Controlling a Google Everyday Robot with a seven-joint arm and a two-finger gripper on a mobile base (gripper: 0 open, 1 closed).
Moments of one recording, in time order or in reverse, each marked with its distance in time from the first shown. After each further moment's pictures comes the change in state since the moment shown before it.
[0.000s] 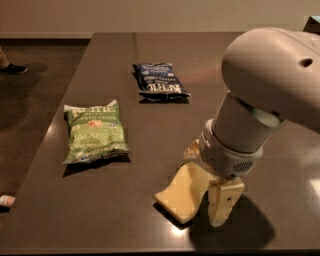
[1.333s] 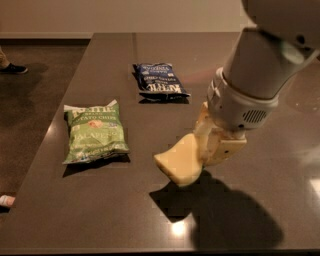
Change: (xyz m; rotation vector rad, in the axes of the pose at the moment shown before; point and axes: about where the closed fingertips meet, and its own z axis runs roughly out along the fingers) arm -0.006 -0.034 -0.073 0.064 -0.002 0.077
